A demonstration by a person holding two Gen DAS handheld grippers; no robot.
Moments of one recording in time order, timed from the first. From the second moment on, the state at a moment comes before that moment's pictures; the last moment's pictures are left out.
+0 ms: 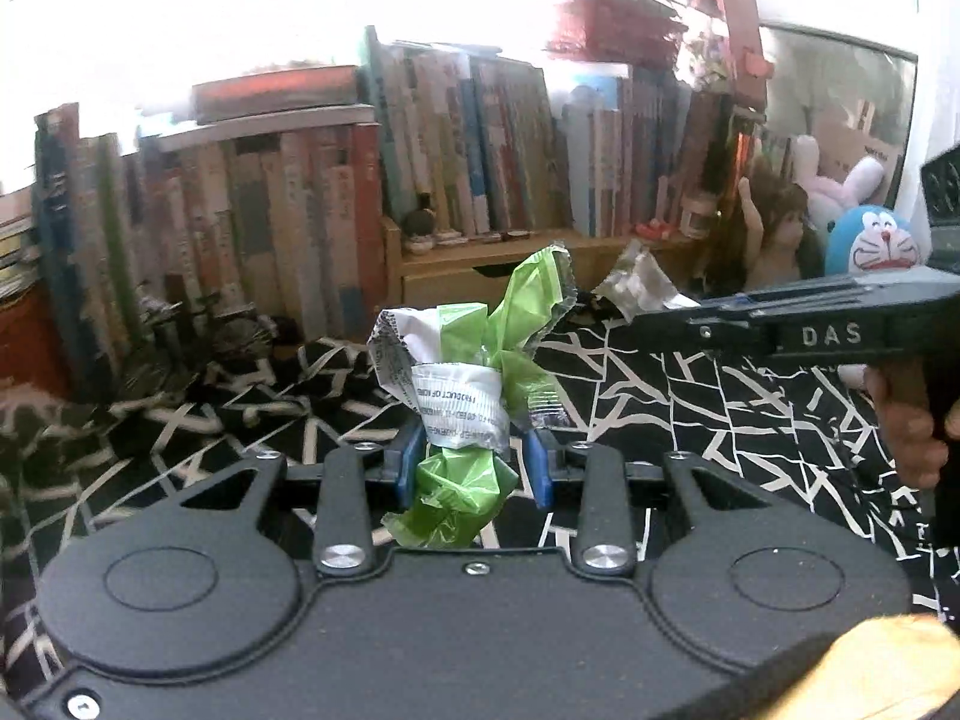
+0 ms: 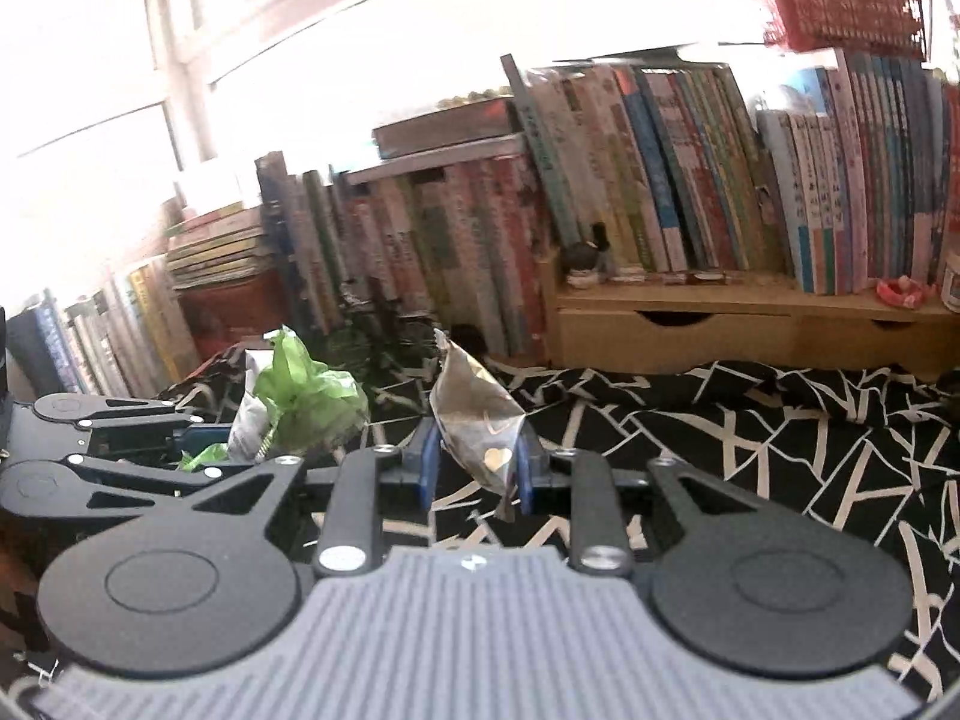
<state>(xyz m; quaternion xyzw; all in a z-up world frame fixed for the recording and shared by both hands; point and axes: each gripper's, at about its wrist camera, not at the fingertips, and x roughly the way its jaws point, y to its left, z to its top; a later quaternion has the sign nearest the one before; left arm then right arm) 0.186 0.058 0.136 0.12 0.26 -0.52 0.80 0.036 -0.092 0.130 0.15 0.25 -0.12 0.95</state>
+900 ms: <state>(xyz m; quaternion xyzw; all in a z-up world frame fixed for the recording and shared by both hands) 0.085 0.306 0.197 0.07 0.21 -0.46 0.86 -0.075 0.110 0.187 0.10 0.21 -0.09 0.97</state>
